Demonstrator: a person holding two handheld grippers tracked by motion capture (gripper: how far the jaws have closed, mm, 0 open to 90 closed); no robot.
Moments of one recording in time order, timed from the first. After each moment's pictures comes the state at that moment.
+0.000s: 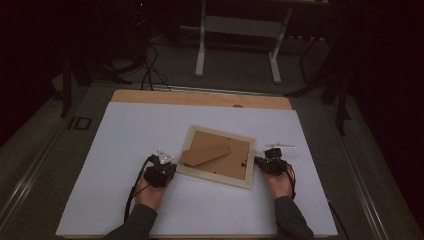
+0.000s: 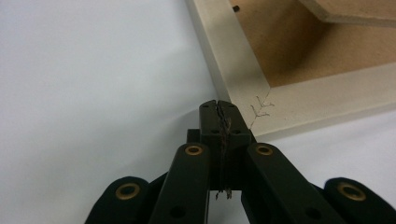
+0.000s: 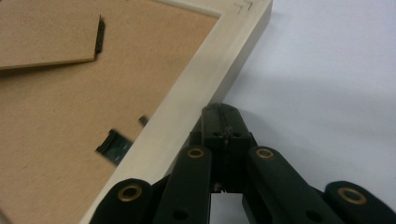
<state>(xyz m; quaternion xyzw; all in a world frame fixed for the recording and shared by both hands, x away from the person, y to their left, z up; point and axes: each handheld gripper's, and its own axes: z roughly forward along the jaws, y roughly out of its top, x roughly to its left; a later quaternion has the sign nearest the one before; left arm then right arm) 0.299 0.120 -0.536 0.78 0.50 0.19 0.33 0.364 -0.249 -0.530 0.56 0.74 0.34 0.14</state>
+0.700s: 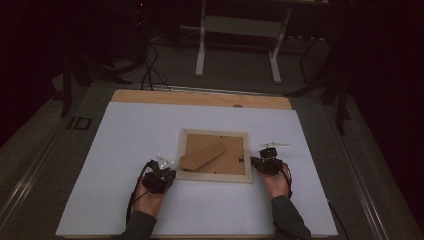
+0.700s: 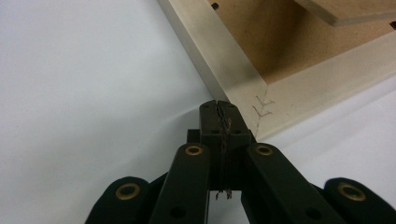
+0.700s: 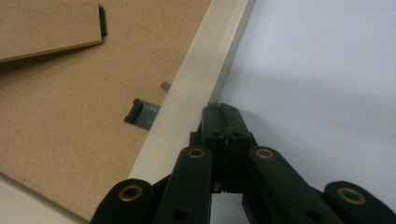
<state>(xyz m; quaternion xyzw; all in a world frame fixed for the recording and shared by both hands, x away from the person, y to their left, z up) 0.285 0.121 -0.533 0.78 0.50 0.18 0.32 0.364 -0.234 -0.528 0.54 0.76 0.34 0.14</state>
